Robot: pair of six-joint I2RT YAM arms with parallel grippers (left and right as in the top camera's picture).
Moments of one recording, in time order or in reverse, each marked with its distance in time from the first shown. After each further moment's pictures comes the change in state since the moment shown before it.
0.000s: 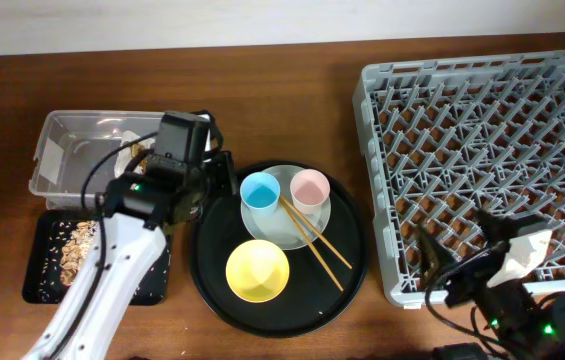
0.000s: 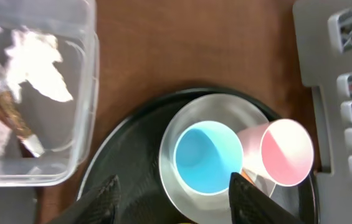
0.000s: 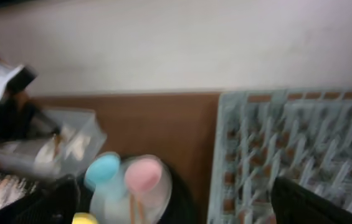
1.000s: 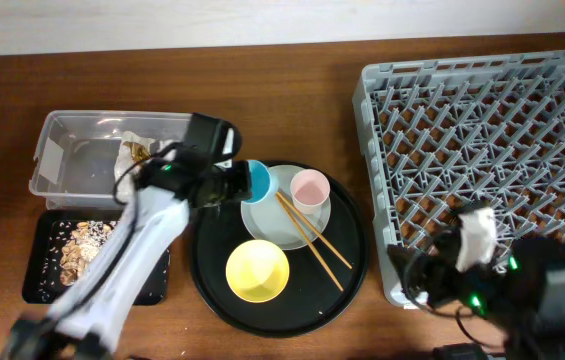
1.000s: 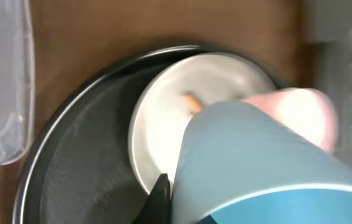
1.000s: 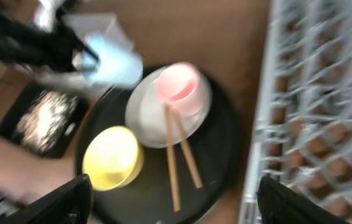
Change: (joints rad) left arm -0.010 0.138 -0.027 0.036 0.144 0.006; right arm -0.001 0.244 0.061 -0.252 -0.216 -0.028
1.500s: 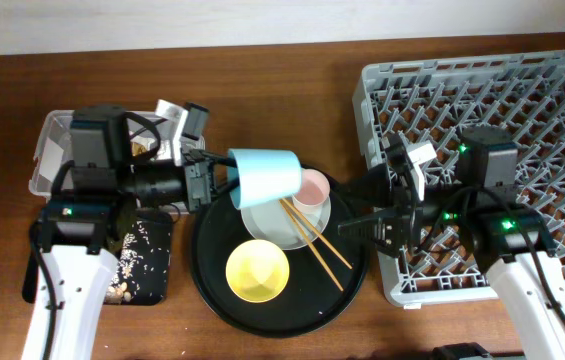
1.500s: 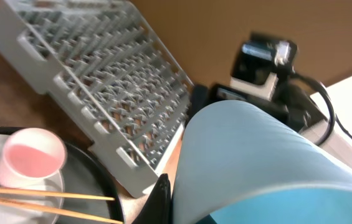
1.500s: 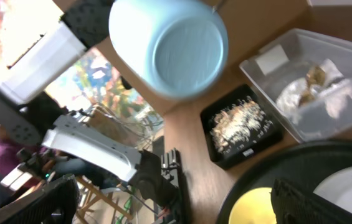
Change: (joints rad) left arm 0.248 -0.285 0.018 0.111 1.012 0.177; right arm -0.002 0.521 0.017 0.549 -0.985 -0.137
